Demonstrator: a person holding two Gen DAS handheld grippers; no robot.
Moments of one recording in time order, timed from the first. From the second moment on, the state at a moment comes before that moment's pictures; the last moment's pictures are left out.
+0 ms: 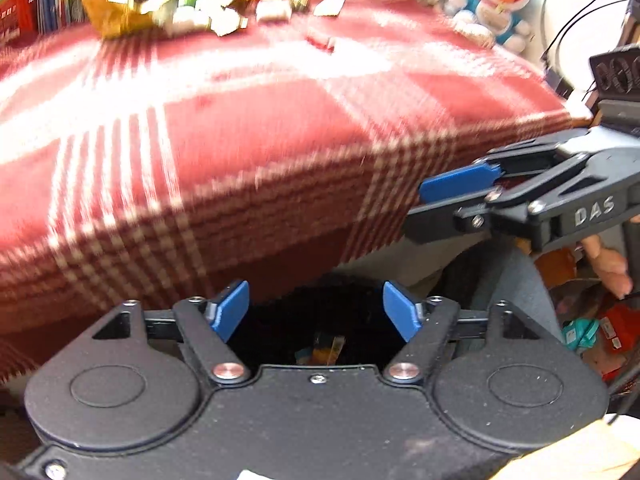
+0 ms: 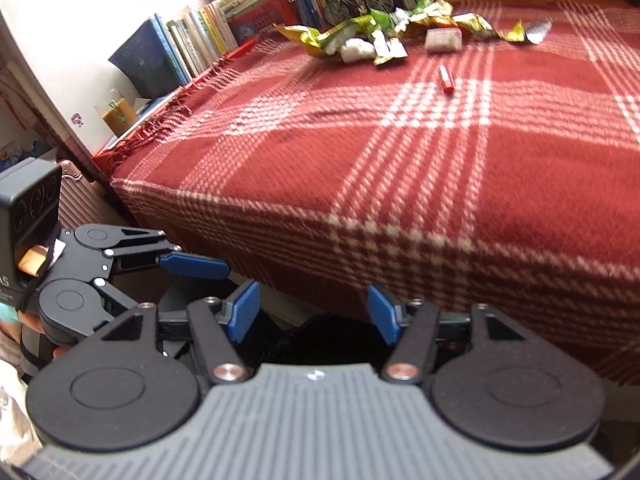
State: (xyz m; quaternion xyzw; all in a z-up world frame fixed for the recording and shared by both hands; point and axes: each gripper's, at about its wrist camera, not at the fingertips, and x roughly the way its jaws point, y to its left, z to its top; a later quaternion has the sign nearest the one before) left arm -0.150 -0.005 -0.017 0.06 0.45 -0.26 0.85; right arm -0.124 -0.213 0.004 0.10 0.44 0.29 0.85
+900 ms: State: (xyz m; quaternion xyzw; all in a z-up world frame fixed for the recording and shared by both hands) left arm 0.030 0.039 0.059 -0.11 0.31 -0.10 0.94; right arm -0.030 -0.211 0.060 0.01 0.34 0.14 0.93
